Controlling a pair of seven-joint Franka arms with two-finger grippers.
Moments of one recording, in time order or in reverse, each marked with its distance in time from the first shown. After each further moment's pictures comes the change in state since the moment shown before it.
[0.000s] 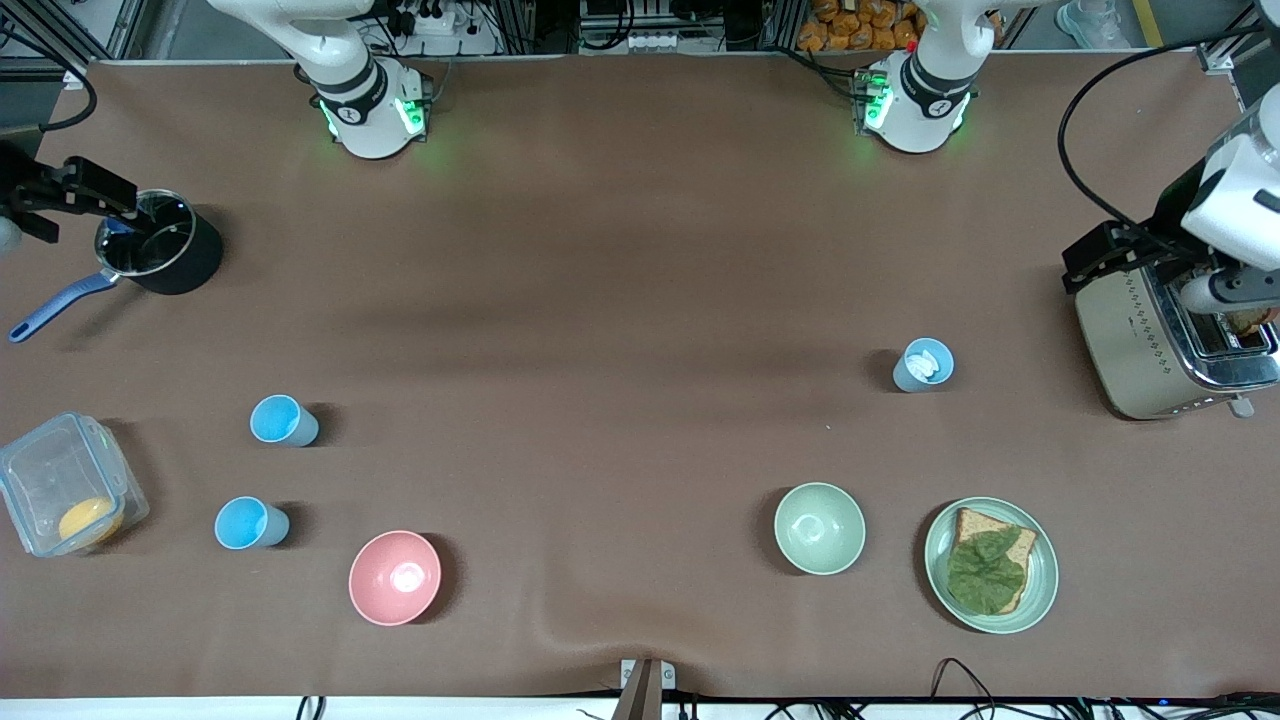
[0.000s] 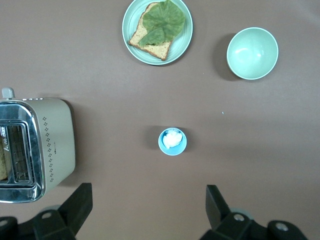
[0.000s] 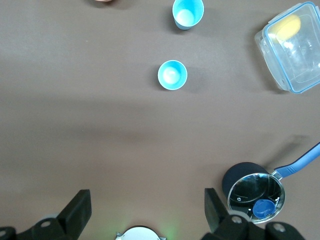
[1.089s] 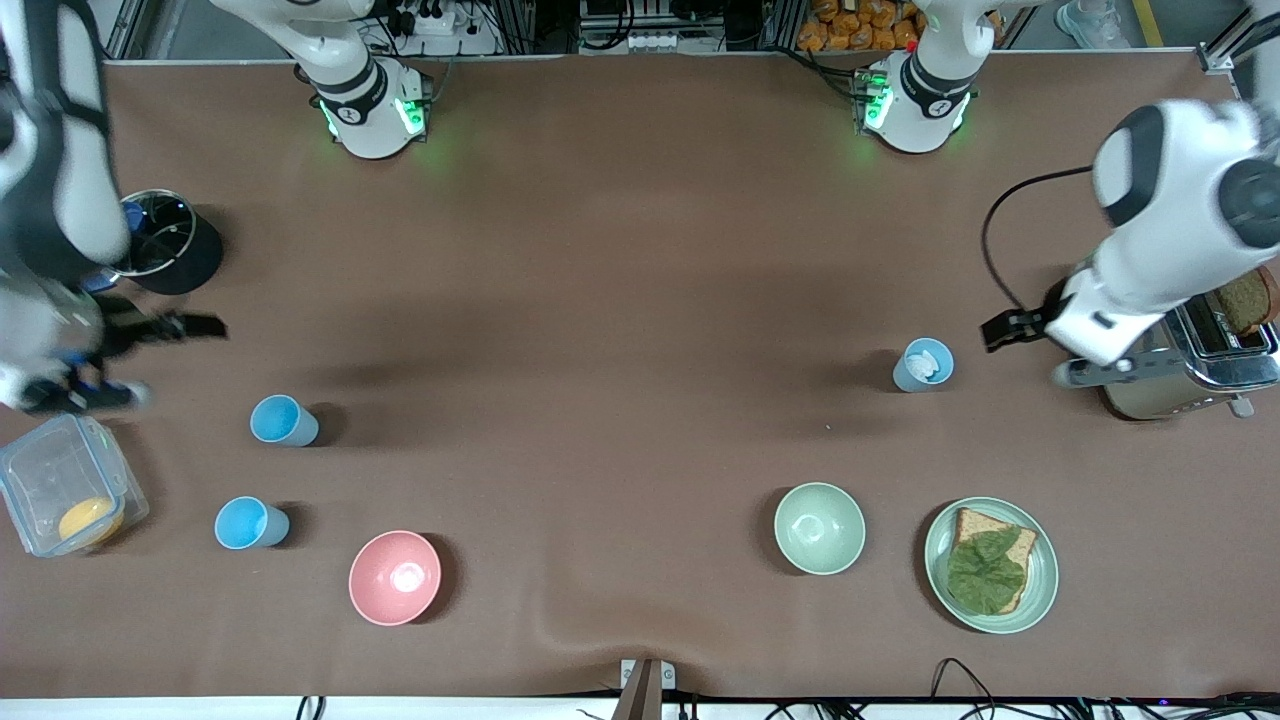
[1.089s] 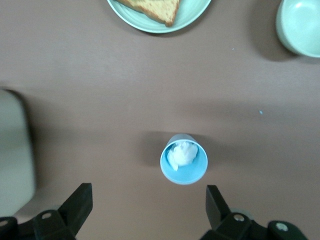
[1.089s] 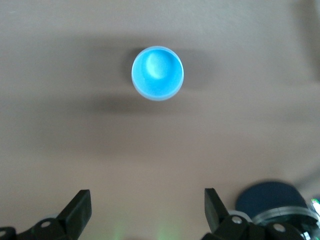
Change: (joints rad) left arm 0.029 0.040 0.006 -0.577 -0.005 0.581 0.010; right arm -0.059 0.411 0.012 -0.062 0.002 0.233 -0.017
